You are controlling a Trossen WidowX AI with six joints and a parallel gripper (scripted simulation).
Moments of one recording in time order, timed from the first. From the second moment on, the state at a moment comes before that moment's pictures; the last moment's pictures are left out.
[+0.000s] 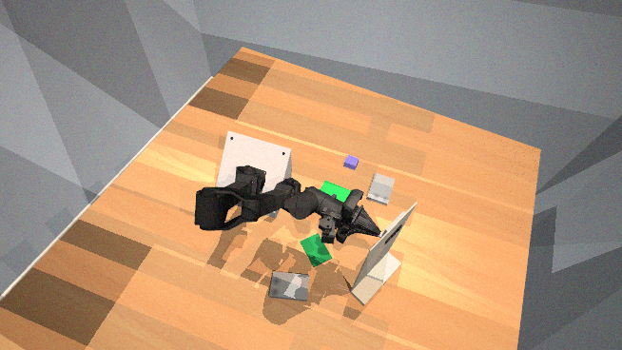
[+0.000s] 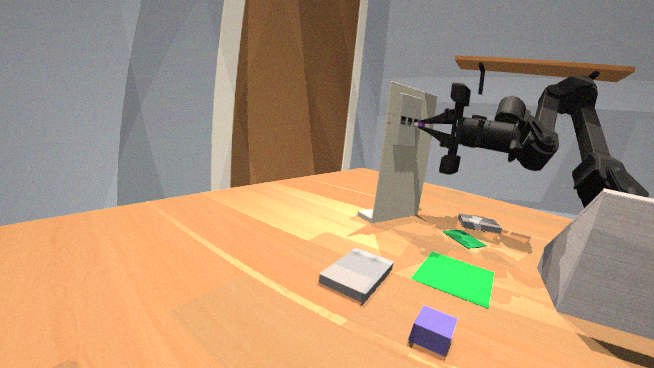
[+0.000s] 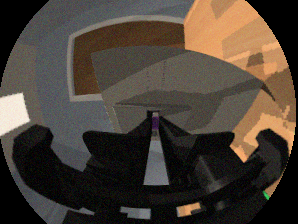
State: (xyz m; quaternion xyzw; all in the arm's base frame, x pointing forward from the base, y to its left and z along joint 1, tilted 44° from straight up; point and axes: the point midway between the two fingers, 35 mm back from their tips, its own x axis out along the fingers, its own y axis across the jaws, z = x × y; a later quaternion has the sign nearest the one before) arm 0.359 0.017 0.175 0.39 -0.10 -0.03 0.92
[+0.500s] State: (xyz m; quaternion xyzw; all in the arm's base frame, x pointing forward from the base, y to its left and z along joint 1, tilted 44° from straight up) arm 0.349 0.021 0.172 0.39 -0.10 -0.03 0.92
